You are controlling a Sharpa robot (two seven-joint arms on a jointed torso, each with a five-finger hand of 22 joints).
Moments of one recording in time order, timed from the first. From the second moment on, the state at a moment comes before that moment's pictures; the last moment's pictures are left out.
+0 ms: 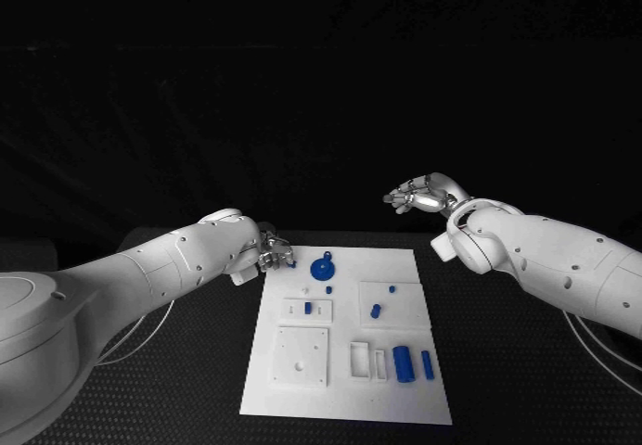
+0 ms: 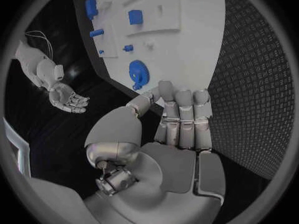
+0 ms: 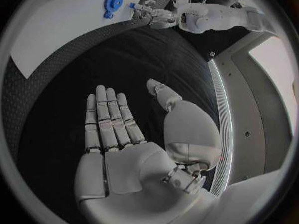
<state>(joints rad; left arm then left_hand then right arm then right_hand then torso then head) 1.32 -0.37 -0.15 0.72 -0.87 0.10 -0.34 0.88 0.08 0.64 -0.27 0.33 0.99 0.10 0.31 0.62 1.35 -0.05 0.74 0.67 1.14 -0.11 1.13 0.77 0.06 0.94 -0.13 0.91 1.31 1.30 -0.56 -0.01 1.00 -0.69 -0.32 0.12 0.92 -0.16 0.51 -0.18 0.36 0.78 0.20 0.28 0.42 0.91 0.18 0.38 0.07 0.88 0.15 0.35 0.57 0.19 0.56 0.21 0.29 1.20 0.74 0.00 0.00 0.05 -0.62</state>
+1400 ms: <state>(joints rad) 1.31 -0.75 -0.24 1.37 -1.00 -0.14 -0.35 0.74 0.08 0.75 -0.28 0.34 1.04 0.09 0.35 0.67 1.40 -0.08 0.73 0.66 1.19 -0.12 1.14 0.75 0.05 0.98 -0.15 0.93 1.31 1.30 -0.59 -0.01 0.98 -0.69 -0.32 0.11 0.92 -0.16 0.51 -0.18 0.38 0.78 0.20 0.29 0.42 0.91 0.17 0.38 0.07 0.88 0.16 0.35 0.57 0.19 0.56 0.21 0.28 1.20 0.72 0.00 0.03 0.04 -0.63</state>
